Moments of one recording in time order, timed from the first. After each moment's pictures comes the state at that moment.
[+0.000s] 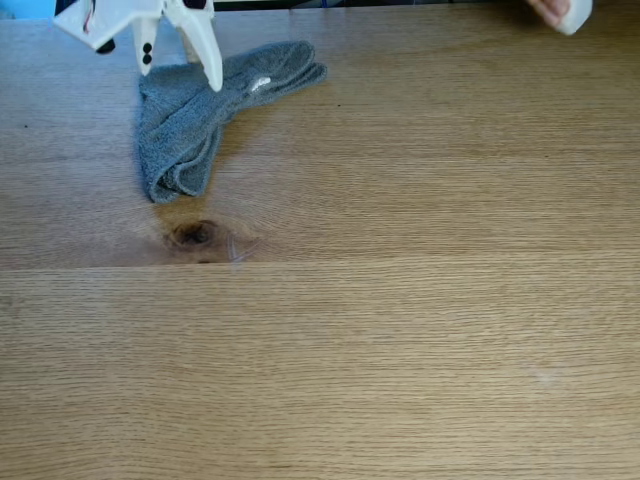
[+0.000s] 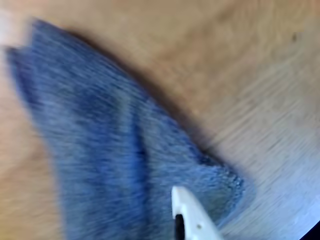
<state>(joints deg) 47.3 92.7 142.6 24.8 -3.3</state>
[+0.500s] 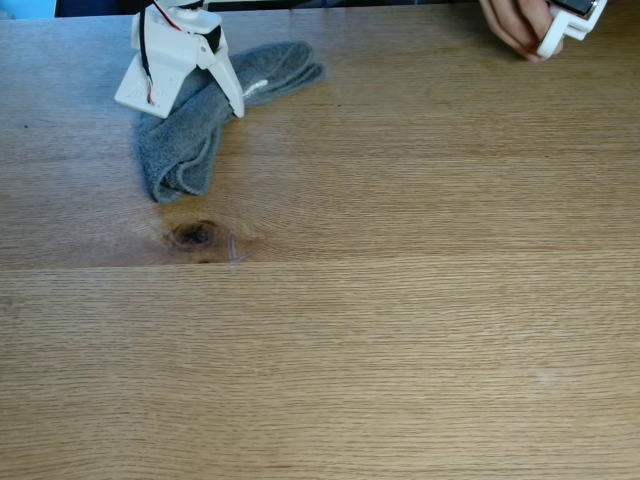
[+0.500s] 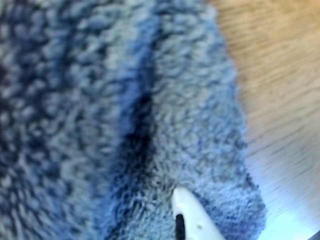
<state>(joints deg) 50.4 67.1 139.4 11.3 -27.4</state>
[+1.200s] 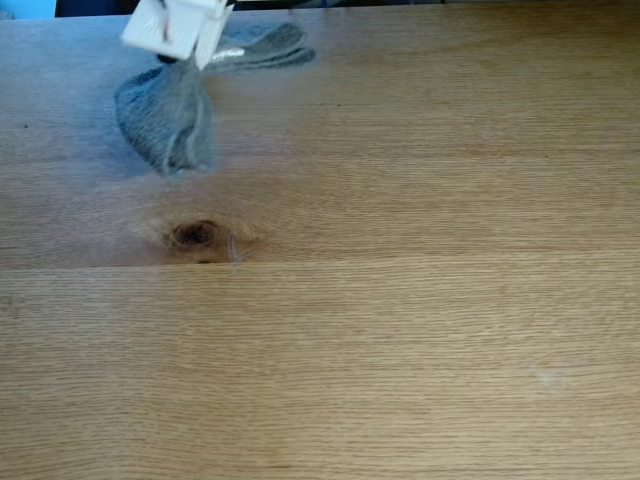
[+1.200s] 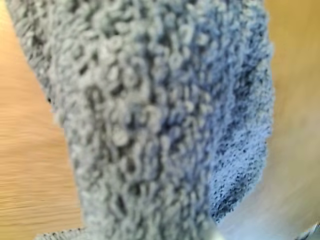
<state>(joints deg) 27.2 110.6 138.3 43.5 -12.5</state>
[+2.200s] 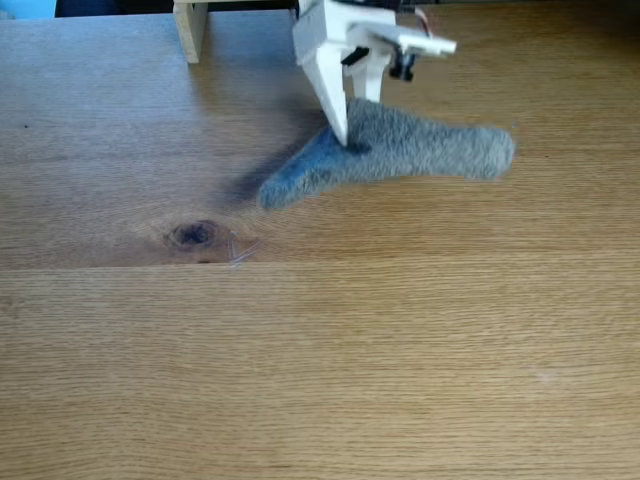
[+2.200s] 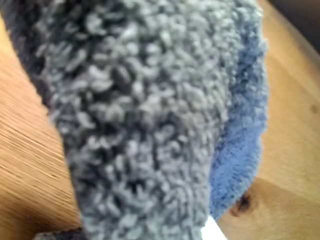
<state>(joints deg) -4.5 73.5 135.2 -15.4 -18.8</state>
